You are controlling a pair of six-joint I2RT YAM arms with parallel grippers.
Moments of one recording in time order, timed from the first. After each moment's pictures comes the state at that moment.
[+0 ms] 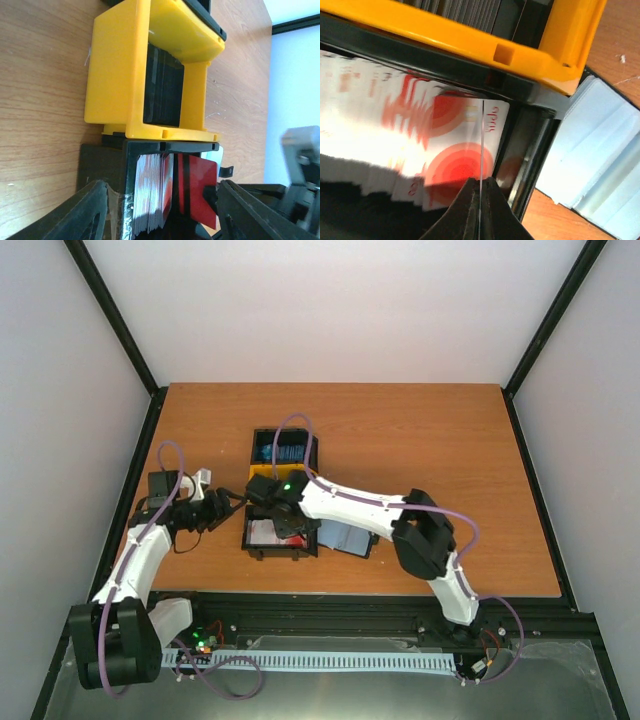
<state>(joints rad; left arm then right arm) 0.12 1.04 0.58 -0.50 0.77 -0.46 1.11 2.14 1.83 -1.16 0.21 0.81</state>
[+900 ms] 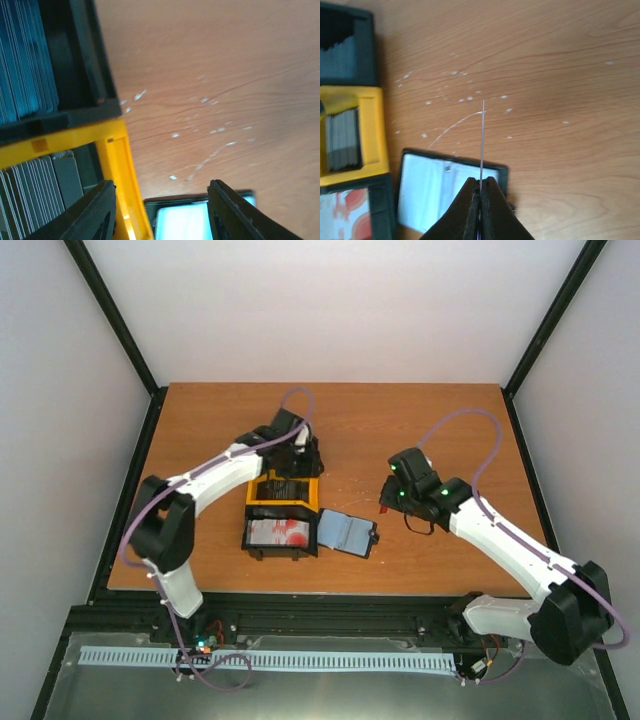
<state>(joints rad) -0.54 1.72 1.32 -0.53 0.24 -0.49 0.61 1.23 0.96 -0.68 0.13 0.83</state>
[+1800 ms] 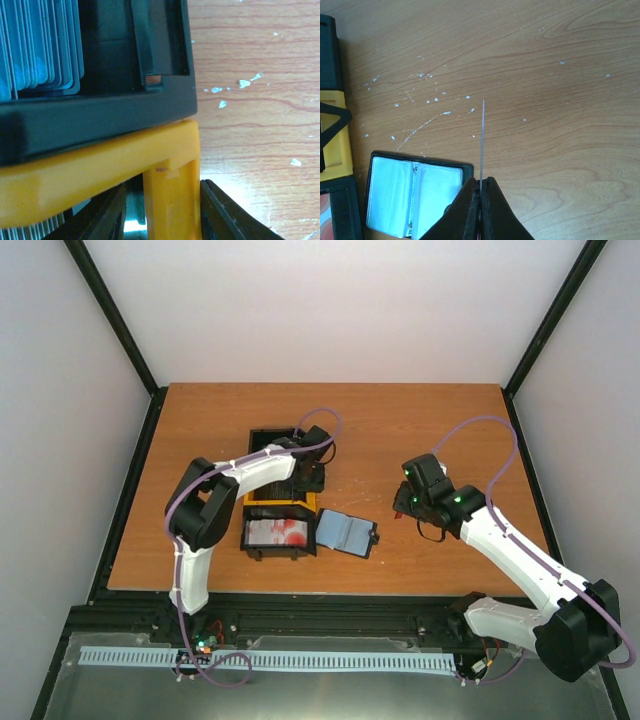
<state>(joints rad) -0.64 2.04 1.48 -0.70 -0.13 -0.60 0.52 1.12 0.88 -0.74 0.17 0.80</state>
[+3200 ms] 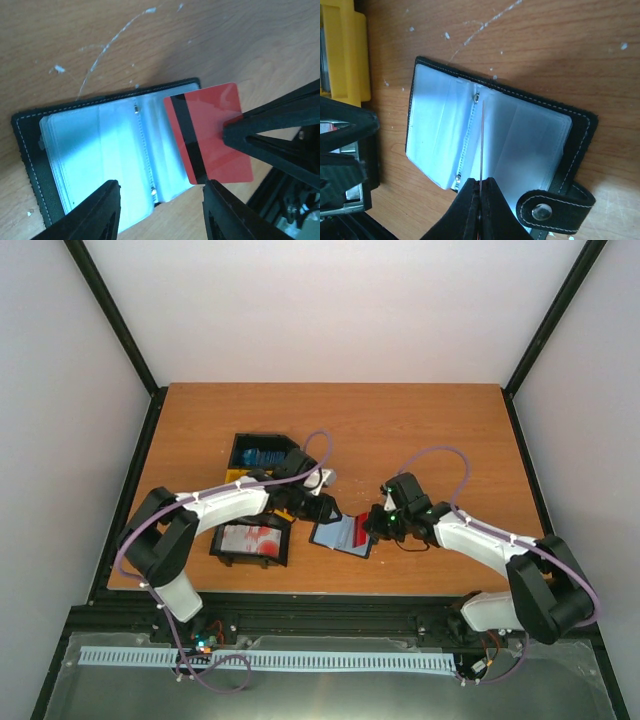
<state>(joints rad) -0.69 1.66 1.03 -0.36 0.49 -0.45 0.55 1.32 0.63 -0.27 -0.35 0.77</state>
